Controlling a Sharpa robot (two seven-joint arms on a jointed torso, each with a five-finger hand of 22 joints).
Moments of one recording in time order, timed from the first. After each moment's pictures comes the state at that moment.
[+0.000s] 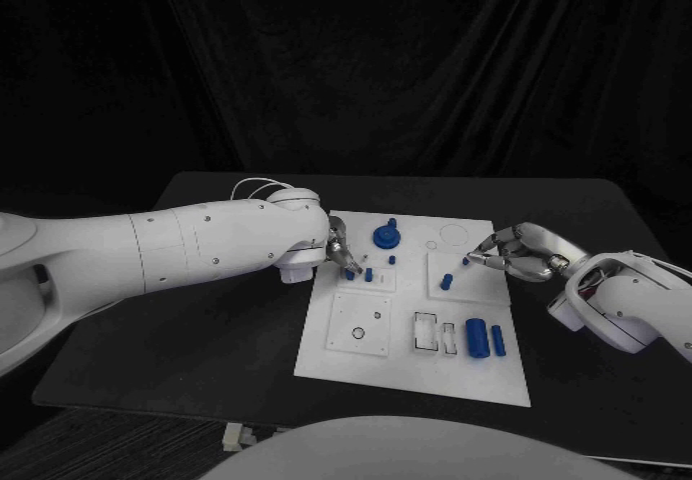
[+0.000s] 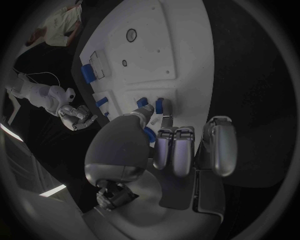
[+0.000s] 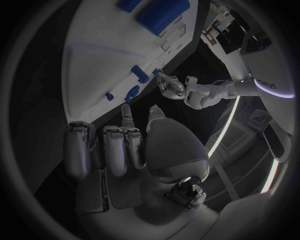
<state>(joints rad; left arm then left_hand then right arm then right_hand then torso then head) 1.29 -0.56 -0.21 1.35 -0.97 0.09 -0.69 1.14 -0.07 0.27 0.23 0.18 1.02 0.03 0.30 0.83 1.47 -0.04 1.57 1.31 1.46 -0.10 1.57 1.31 0.03 1.47 0.01 1.34 1.31 1.15 -0.99 -0.21 1.48 -1.02 -0.35 0.18 1.18 0.11 -0.16 0.29 0.25 0.80 0.12 0.40 0.18 1.46 0.03 1.57 1.31 1.47 -0.03 1.57 1.31 0.01 1.47 0.07 1.48 1.31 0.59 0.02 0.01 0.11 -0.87</state>
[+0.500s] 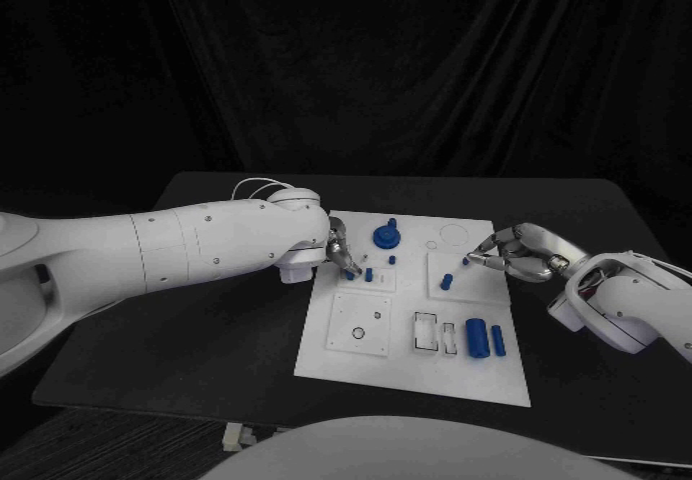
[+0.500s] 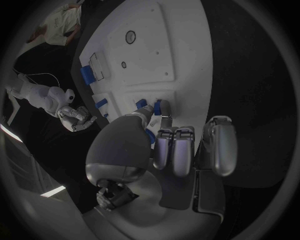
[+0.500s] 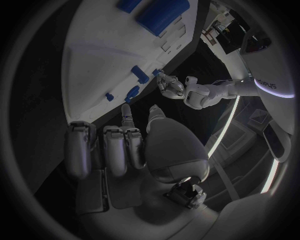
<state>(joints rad) 1.29 -0.55 -0.21 1.34 -0.97 0.10 -0.70 1.16 -0.05 0.23 0.25 0.20 1.00 0.02 0.40 0.92 1.47 -0.04 1.57 1.31 1.47 -0.10 1.57 1.31 0.03 1.47 0.01 1.34 1.31 1.15 -0.99 -0.21 1.48 -1.02 -0.35 0.18 1.18 0.11 -0.16 0.29 0.25 0.80 0.12 0.40 0.18 1.46 0.03 1.57 1.31 1.47 -0.03 1.57 1.31 0.02 1.47 0.08 1.48 1.31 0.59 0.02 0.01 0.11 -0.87</state>
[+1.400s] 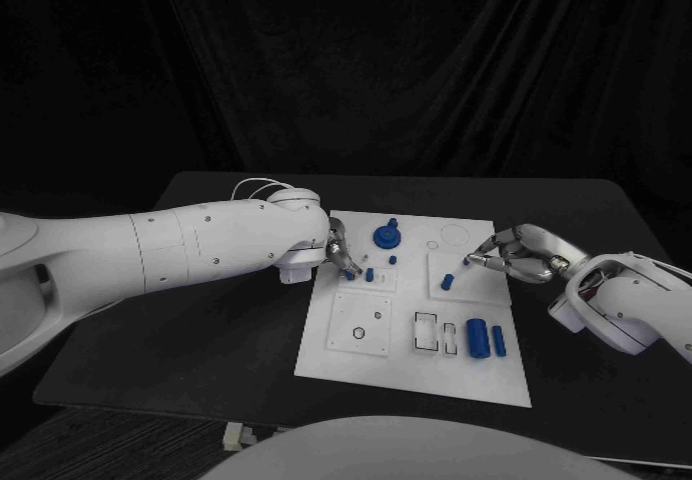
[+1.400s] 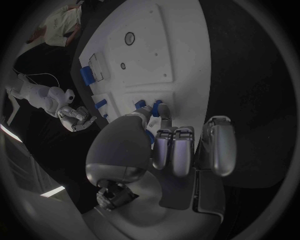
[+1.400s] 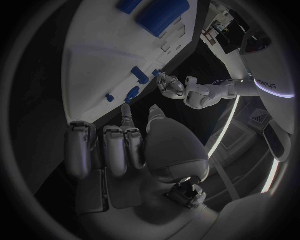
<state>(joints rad) 1.29 -0.56 -0.21 1.35 -0.97 0.11 -0.70 1.19 -0.04 0.19 0.28 0.28 0.94 0.00 0.59 1.15 1.47 -0.06 1.57 1.31 1.47 -0.11 1.57 1.31 0.03 1.47 0.00 1.34 1.31 1.14 -0.99 -0.21 1.48 -1.02 -0.35 0.18 1.18 0.11 -0.16 0.29 0.25 0.80 0.12 0.40 0.18 1.46 0.03 1.57 1.31 1.47 -0.03 1.57 1.31 0.02 1.47 0.07 1.48 1.31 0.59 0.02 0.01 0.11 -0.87</state>
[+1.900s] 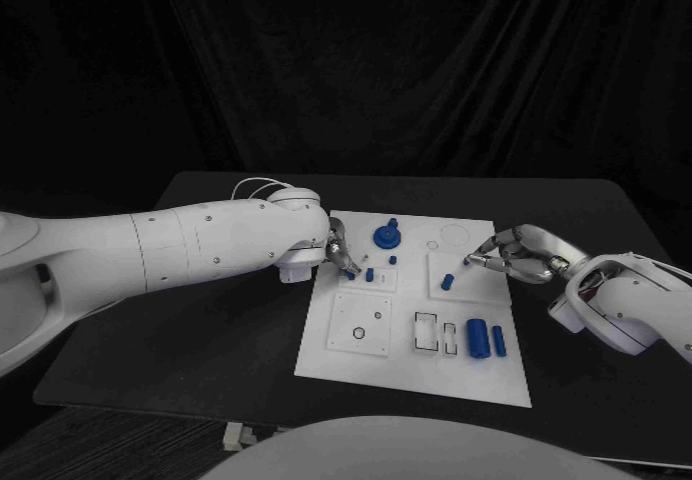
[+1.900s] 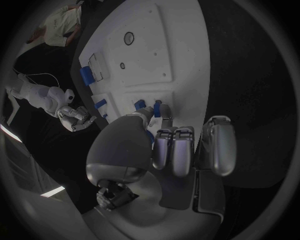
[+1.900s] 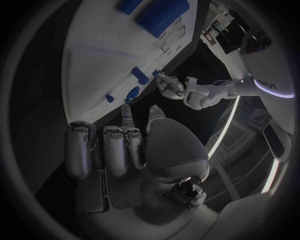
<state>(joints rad) 1.29 -0.55 -0.21 1.34 -0.97 0.11 -0.70 1.21 -0.04 0.21 0.28 0.33 0.91 0.01 0.53 1.12 1.47 -0.06 1.57 1.31 1.47 -0.11 1.57 1.31 0.03 1.47 0.00 1.33 1.31 1.14 -0.99 -0.21 1.48 -1.02 -0.35 0.18 1.18 0.11 -0.16 0.29 0.26 0.80 0.12 0.40 0.18 1.46 0.03 1.57 1.31 1.47 -0.03 1.57 1.31 0.02 1.47 0.07 1.48 1.31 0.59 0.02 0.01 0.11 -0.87</state>
